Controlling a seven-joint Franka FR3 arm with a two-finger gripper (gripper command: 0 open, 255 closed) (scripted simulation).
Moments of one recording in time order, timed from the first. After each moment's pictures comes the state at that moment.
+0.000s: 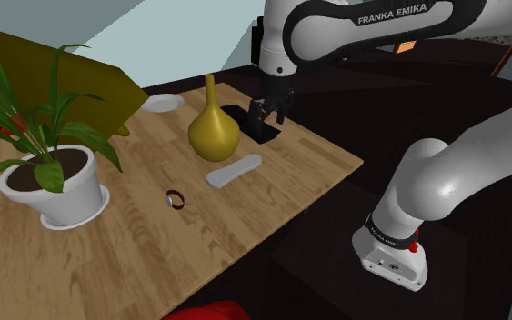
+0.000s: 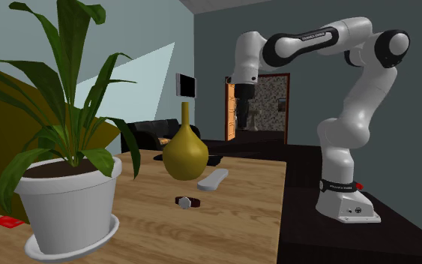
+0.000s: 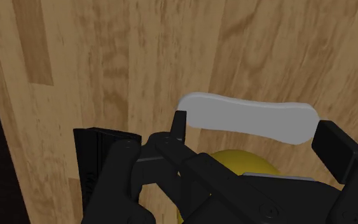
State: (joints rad) arm 0.07 -0.54 0.18 -2.39 0.09 1.91 0.32
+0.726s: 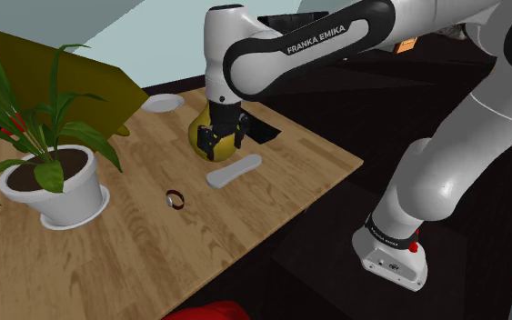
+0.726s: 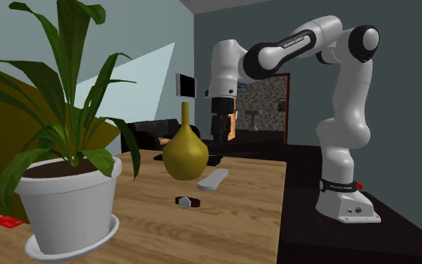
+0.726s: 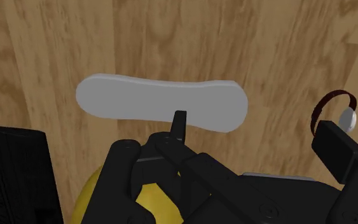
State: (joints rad) arm 0.10 -0.18 0.33 -2.20 0.10 2.08 0.53
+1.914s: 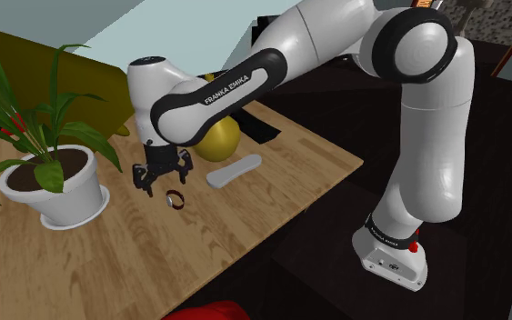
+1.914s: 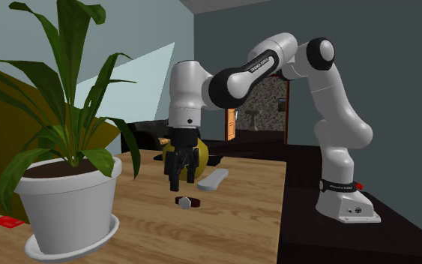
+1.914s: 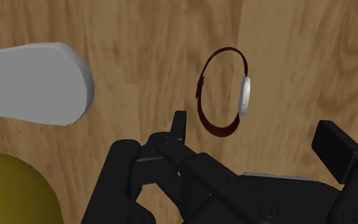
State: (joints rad) arm 0.22 0.37 0.39 -1.78 -0.07 2.19 0.82
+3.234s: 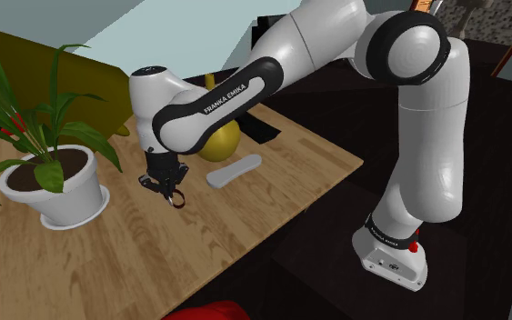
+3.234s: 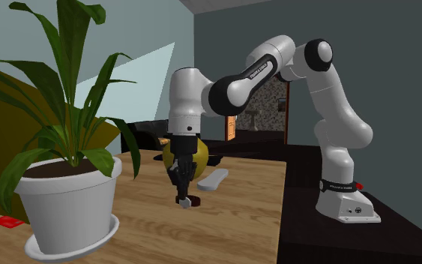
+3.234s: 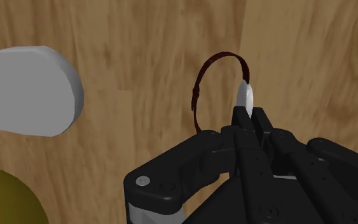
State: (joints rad) arm 0.23 0.39 0.39 -1.79 -0.08 2.23 0.83
